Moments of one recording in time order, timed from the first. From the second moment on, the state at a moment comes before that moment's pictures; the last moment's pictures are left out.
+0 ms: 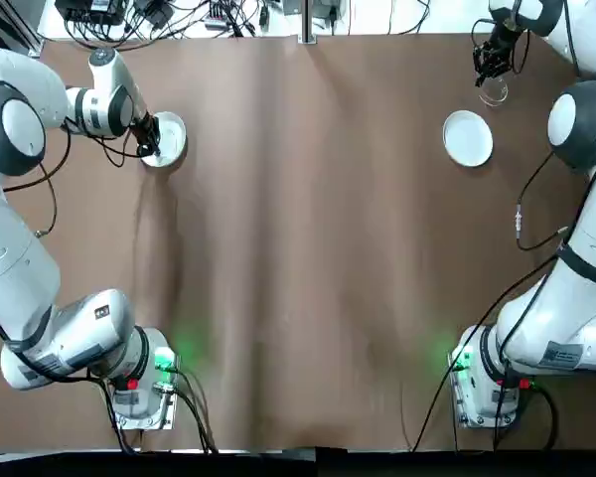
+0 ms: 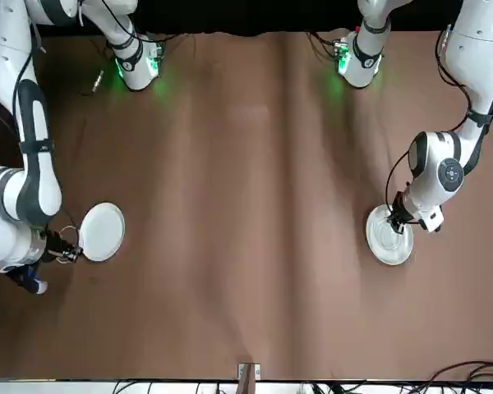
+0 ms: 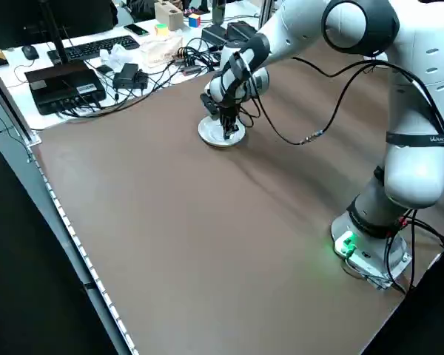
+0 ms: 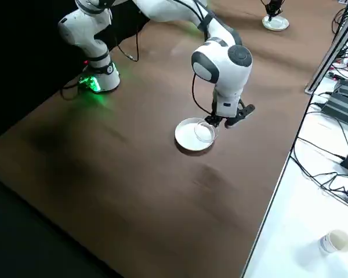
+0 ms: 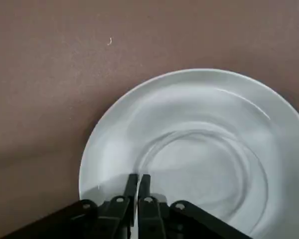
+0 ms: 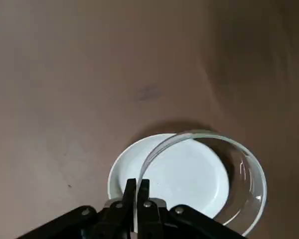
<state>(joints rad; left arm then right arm) 0.34 0.46 -0.26 -2.15 0.25 2.59 -1.42 -0.08 0.62 -0.07 -1.46 0.12 1.97 0.16</state>
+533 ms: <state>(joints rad) 0.34 0.45 -0.27 -2.15 0.25 2.60 -1.42 -0.08 0.62 -0.07 -1.46 0.11 1.89 -0.19</state>
